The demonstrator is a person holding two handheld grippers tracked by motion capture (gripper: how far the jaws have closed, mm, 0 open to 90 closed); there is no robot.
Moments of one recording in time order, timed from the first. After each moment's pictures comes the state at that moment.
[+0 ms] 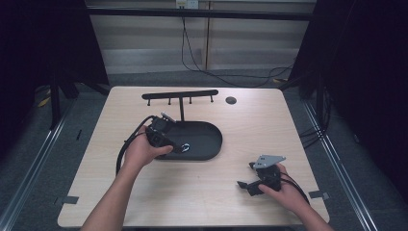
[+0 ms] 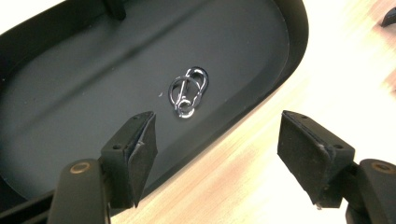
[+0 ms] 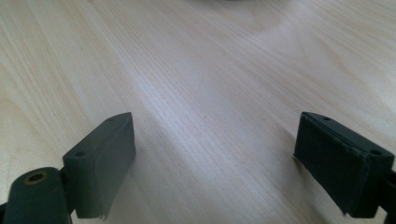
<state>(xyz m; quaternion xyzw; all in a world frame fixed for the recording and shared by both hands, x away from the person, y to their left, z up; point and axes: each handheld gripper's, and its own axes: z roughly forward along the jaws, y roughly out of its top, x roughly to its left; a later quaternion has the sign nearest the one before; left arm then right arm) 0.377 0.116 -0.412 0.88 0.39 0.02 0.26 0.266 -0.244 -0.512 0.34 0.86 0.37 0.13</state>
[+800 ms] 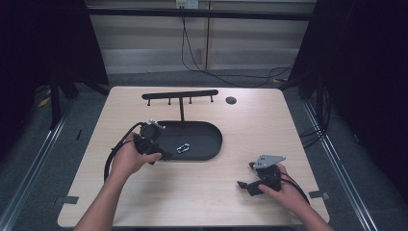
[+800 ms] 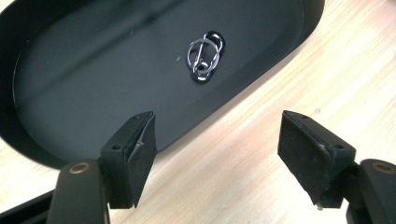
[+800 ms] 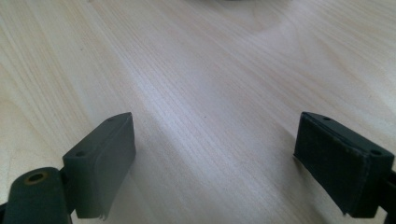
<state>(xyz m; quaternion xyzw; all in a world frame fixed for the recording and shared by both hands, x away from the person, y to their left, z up) 0.358 0.147 -0.418 0.88 0.39 0.03 0.26 0.266 -0.244 -0.512 0.34 0.86 0.37 0.13</state>
